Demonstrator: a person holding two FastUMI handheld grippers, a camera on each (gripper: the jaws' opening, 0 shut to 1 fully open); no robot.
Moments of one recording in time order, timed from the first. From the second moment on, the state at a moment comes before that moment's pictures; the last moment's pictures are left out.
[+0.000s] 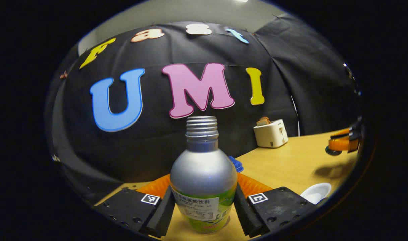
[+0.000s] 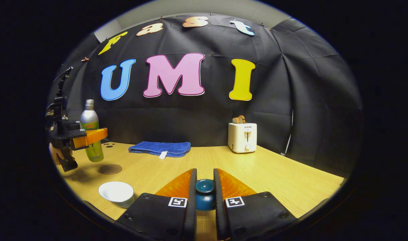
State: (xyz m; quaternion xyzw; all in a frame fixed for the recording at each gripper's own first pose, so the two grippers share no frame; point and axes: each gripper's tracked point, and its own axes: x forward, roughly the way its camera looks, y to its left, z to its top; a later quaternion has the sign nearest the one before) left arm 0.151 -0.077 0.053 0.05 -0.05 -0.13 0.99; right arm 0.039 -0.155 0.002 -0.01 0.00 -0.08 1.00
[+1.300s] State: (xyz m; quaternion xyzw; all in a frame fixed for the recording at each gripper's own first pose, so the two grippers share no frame) left arm 0.166 -0.053 0.026 -0.01 -0.01 -0.12 0.99; right arm 0.038 -0.157 0.003 -0.01 0.00 -0.09 1.00
